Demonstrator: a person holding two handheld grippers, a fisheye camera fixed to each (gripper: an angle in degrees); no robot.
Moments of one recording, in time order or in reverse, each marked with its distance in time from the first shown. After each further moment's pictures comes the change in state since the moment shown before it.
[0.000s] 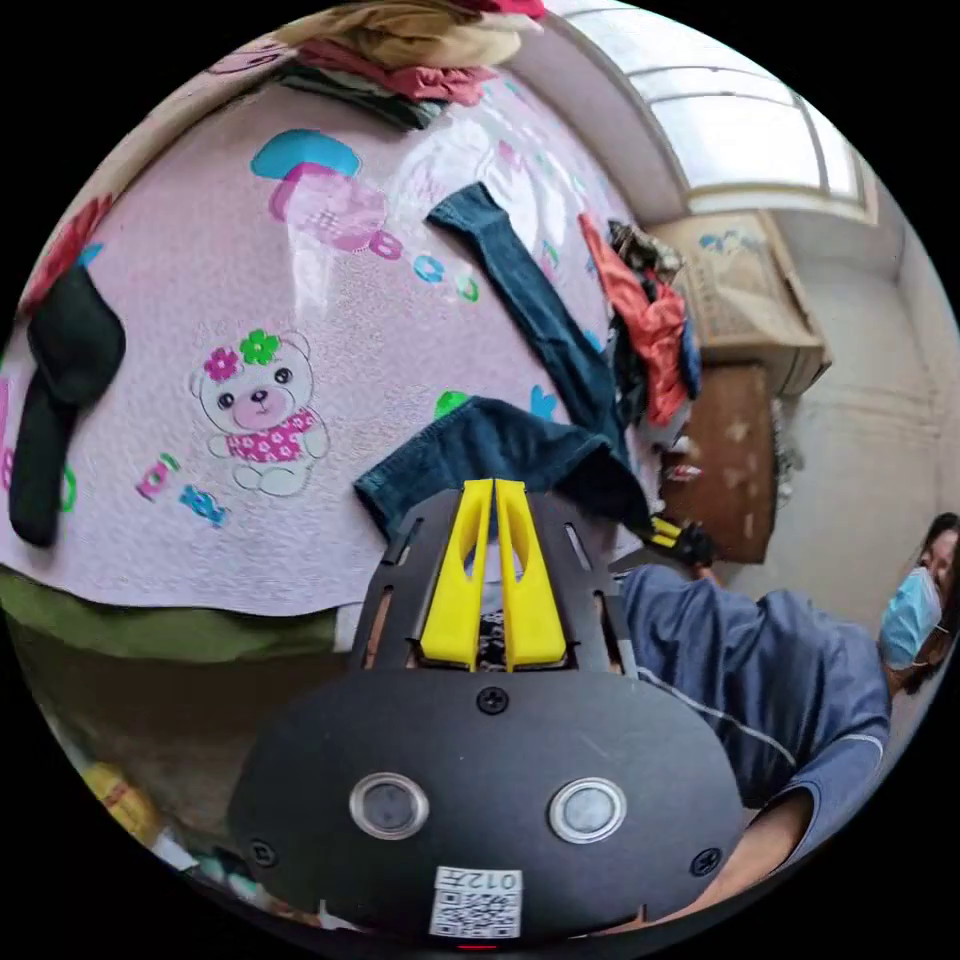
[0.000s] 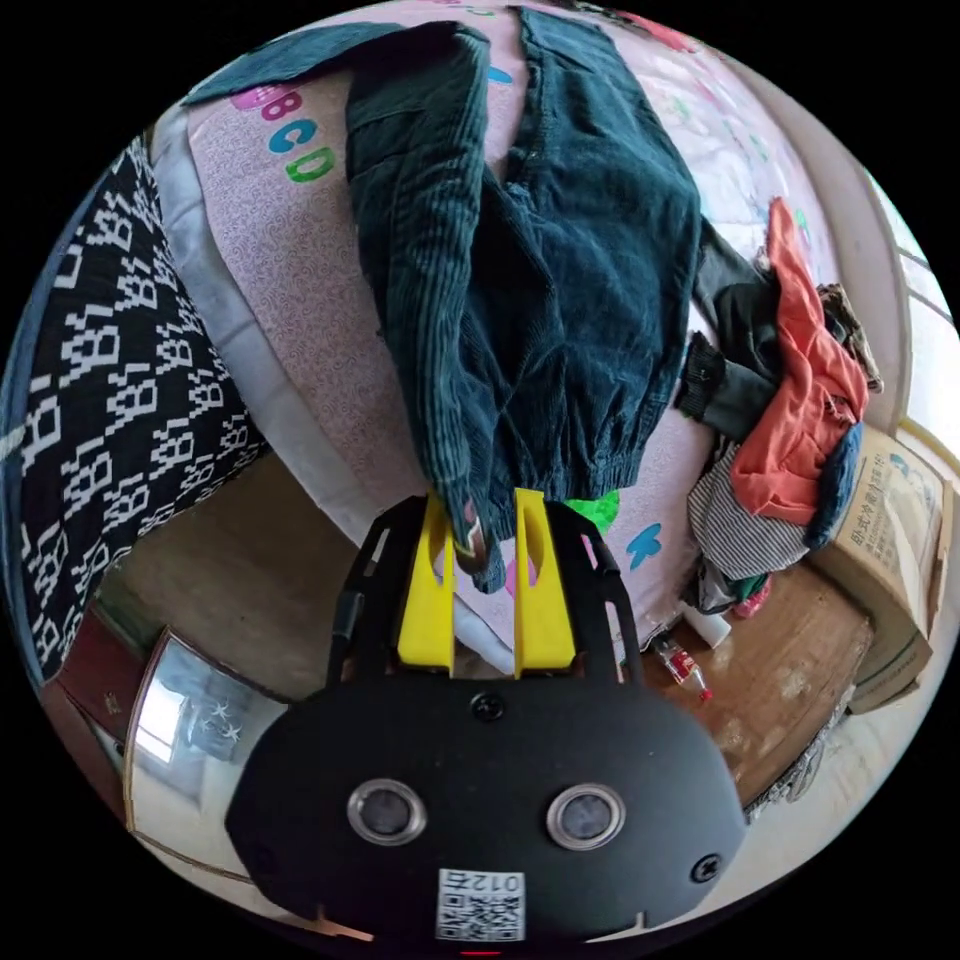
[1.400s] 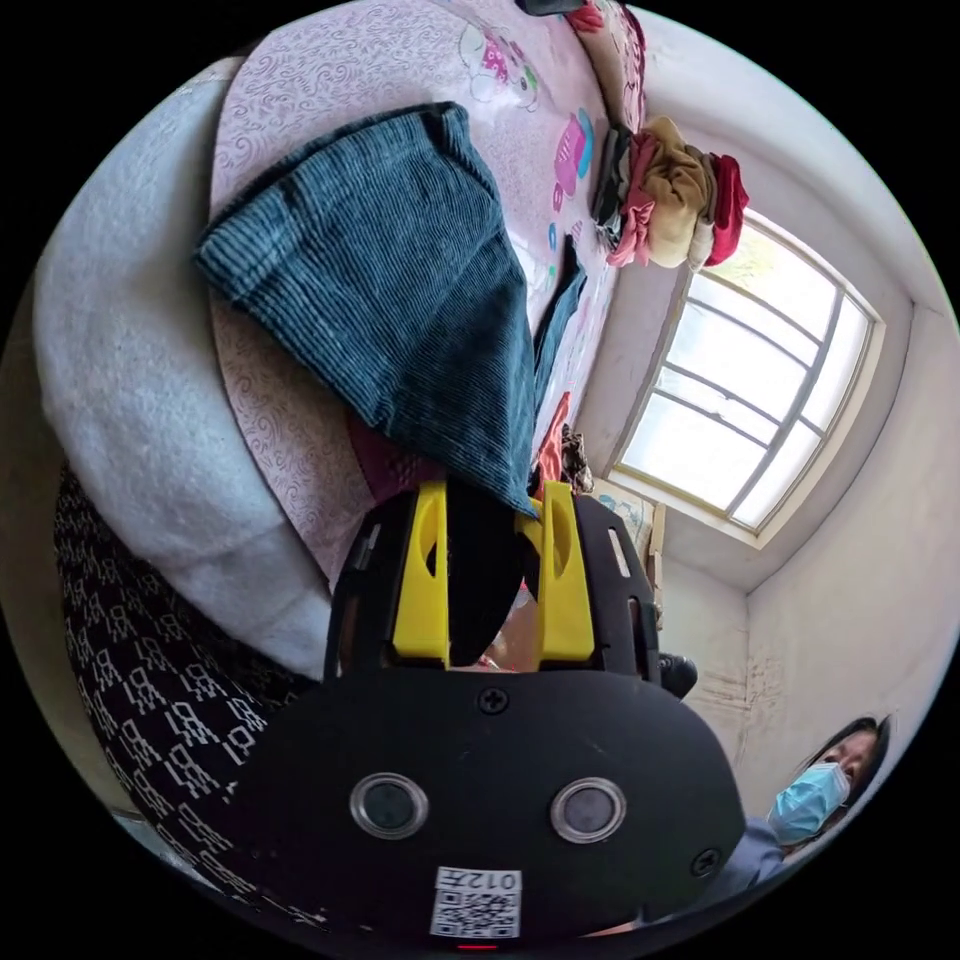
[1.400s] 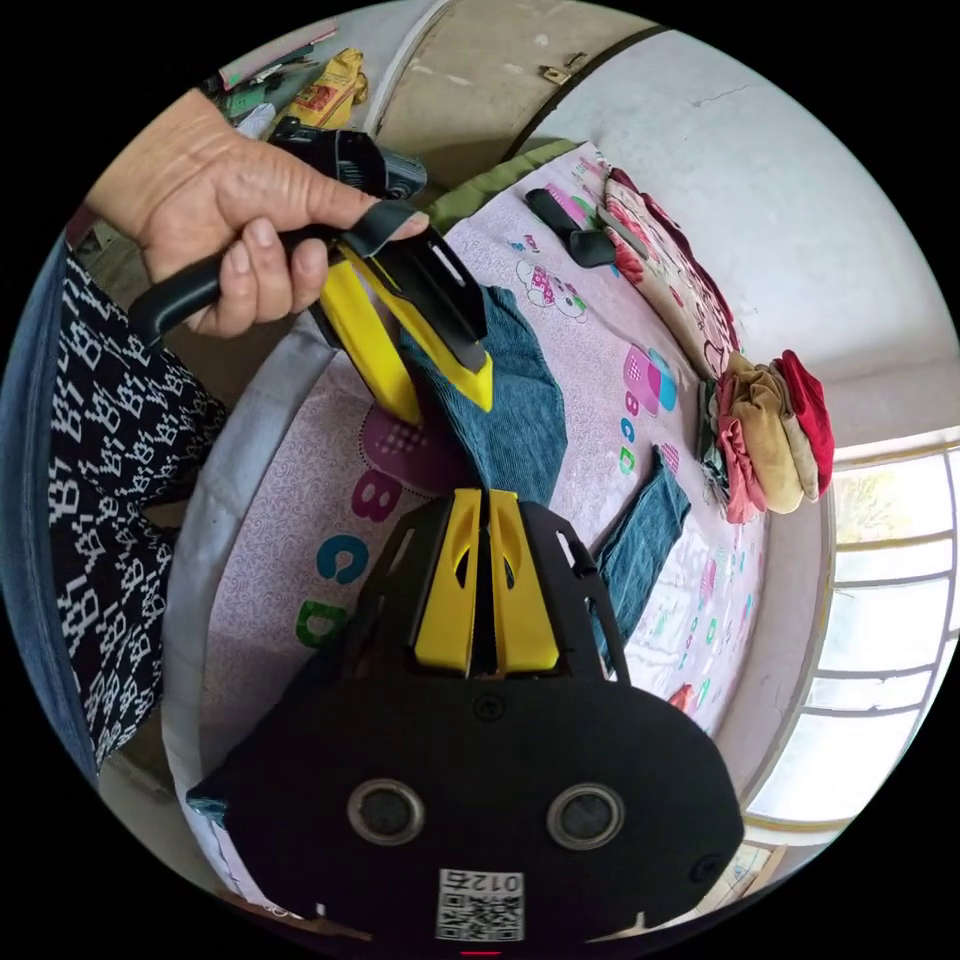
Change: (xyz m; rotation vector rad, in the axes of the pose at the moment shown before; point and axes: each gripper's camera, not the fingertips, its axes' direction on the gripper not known) left arm -0.083 0.138 0.009 0.499 0.546 -0.645; right arm -0.171 -0.068 -0.325 0.808 0.268 -0.756
